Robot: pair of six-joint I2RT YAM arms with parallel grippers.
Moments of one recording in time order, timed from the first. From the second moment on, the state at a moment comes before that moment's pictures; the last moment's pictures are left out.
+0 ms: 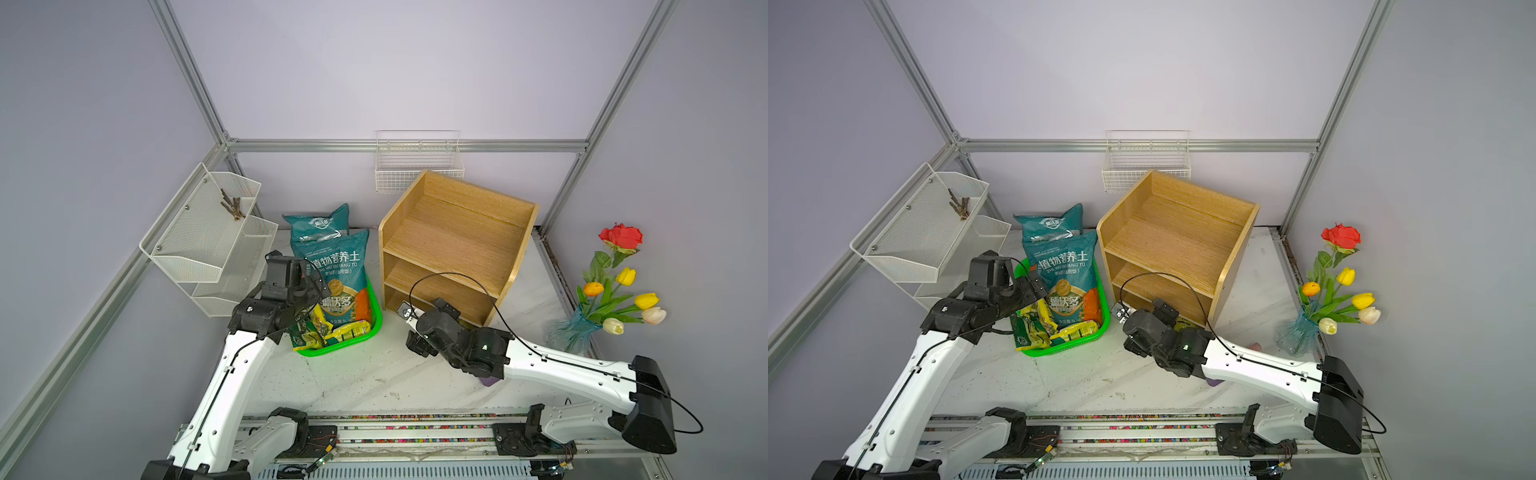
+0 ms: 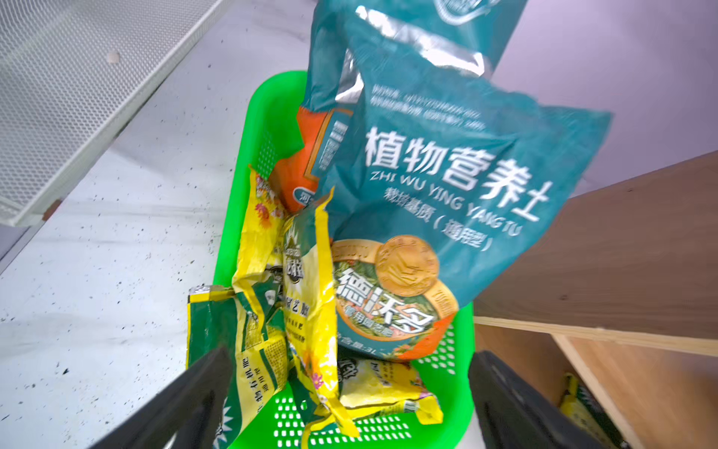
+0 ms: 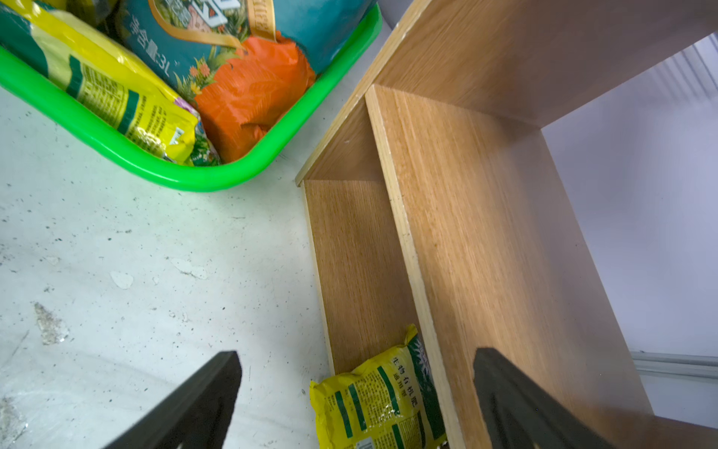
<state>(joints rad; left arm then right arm) -0.18 1.03 1.20 -0.84 -0.18 -0.58 1.09 1.33 1.03 -0.48 0.58 -0.16</state>
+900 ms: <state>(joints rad) -0.18 0.73 0.97 -0.62 0.15 -0.79 0.98 1.83 1.08 -0.61 0.78 -0.08</state>
